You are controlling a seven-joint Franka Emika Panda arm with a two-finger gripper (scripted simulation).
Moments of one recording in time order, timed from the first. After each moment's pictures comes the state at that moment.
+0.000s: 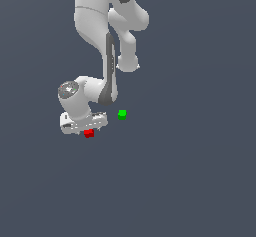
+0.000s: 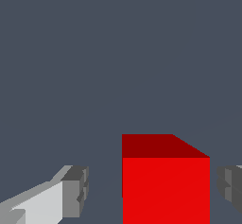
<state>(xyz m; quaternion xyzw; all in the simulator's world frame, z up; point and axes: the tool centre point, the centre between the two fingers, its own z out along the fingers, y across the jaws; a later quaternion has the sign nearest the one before) -0.016 -0.197 0.028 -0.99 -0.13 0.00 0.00</state>
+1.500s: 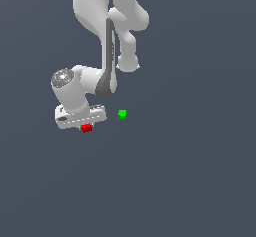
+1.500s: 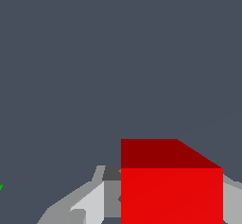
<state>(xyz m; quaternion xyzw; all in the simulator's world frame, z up) -0.016 -0.197 0.076 -0.99 -0.13 0.00 0.00</state>
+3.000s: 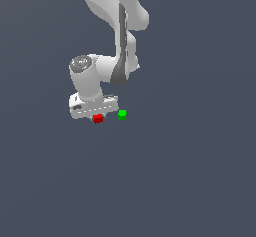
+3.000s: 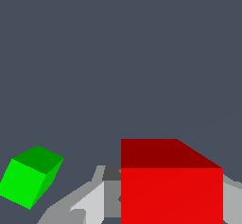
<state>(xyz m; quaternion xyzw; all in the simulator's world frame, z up) -0.052 -0.143 0.100 -0.99 -0.13 0.00 0.00</state>
